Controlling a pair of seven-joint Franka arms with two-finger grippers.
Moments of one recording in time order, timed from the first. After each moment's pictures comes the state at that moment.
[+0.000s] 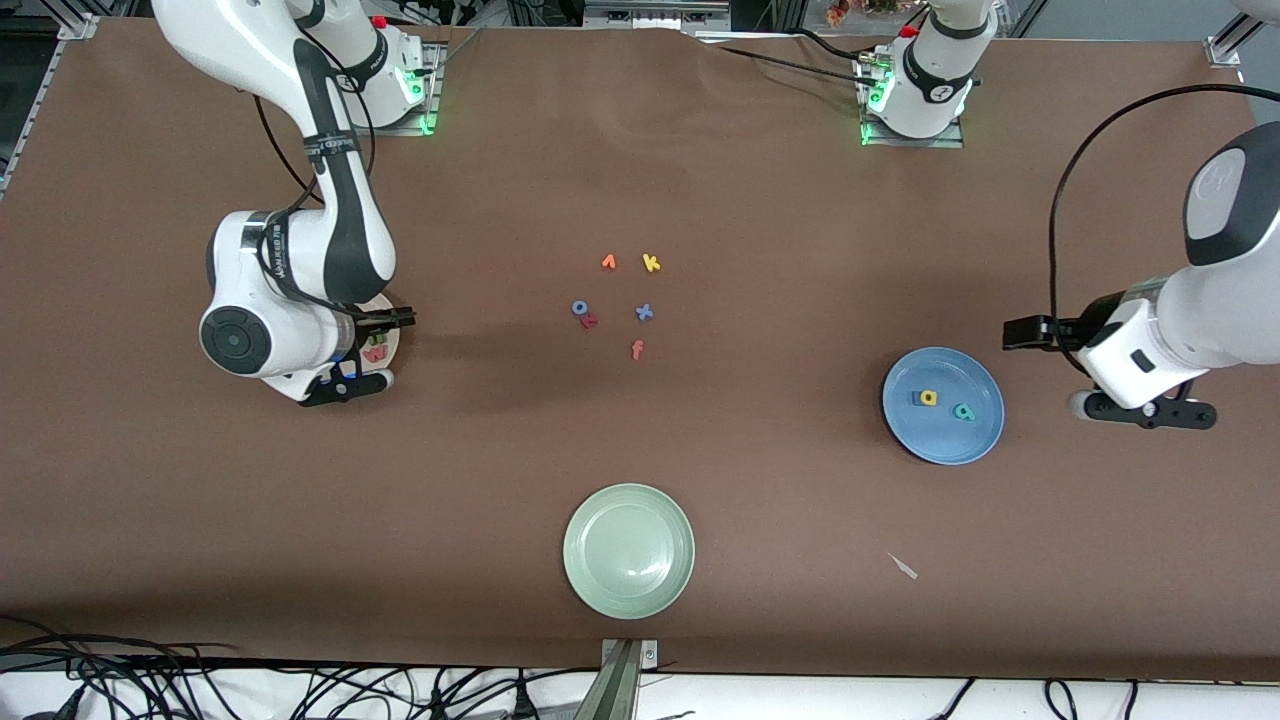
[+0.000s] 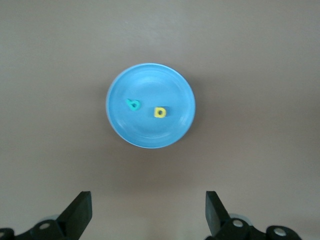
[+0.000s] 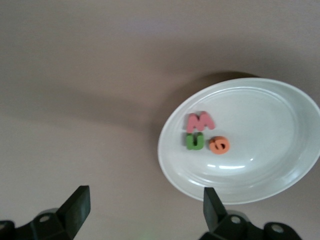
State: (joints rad) left arm 0.44 0.46 -0.65 -1.33 0.23 1.48 -0.13; right arm 0.68 0.50 -0.53 -1.77 0.28 1.78 -0.18
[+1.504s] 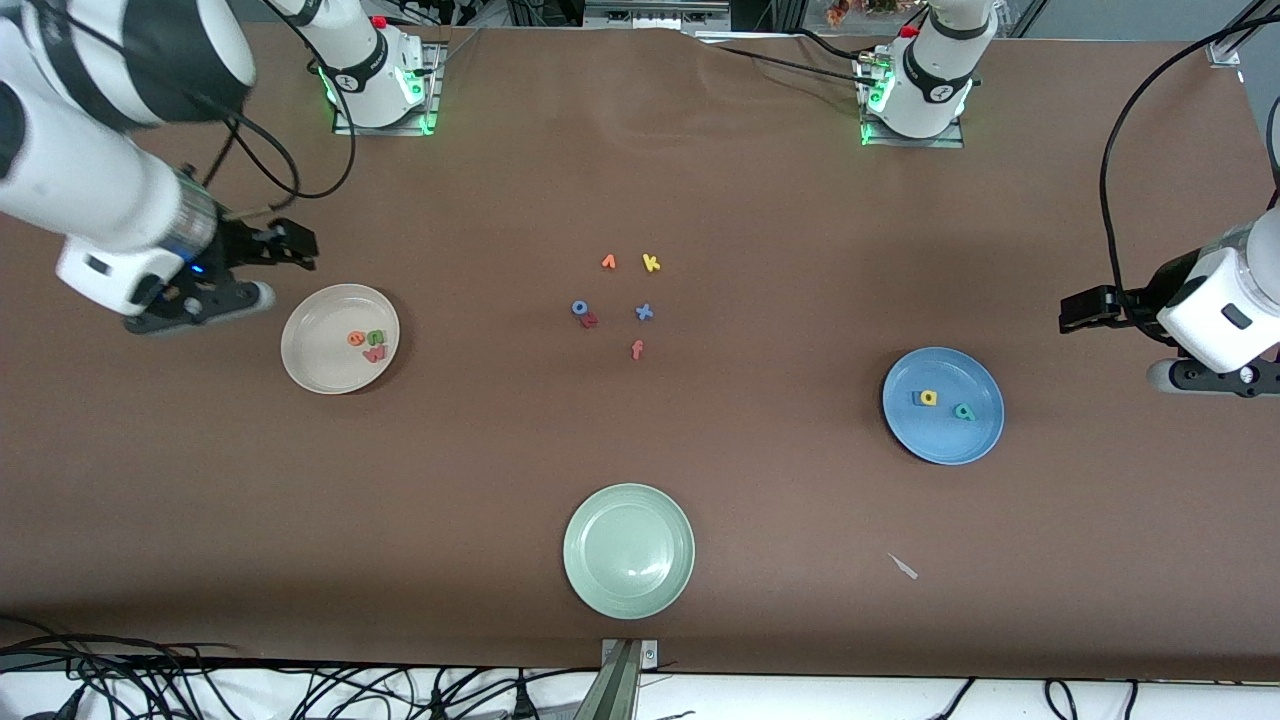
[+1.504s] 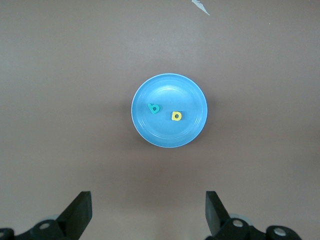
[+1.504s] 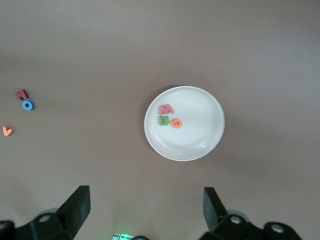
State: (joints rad) left arm 0.48 0.39 -0.66 -1.28 0.24 1.42 -0.13; right arm 0.25 0.10 -0.08 -1.62 -0.02 1.58 -0.09
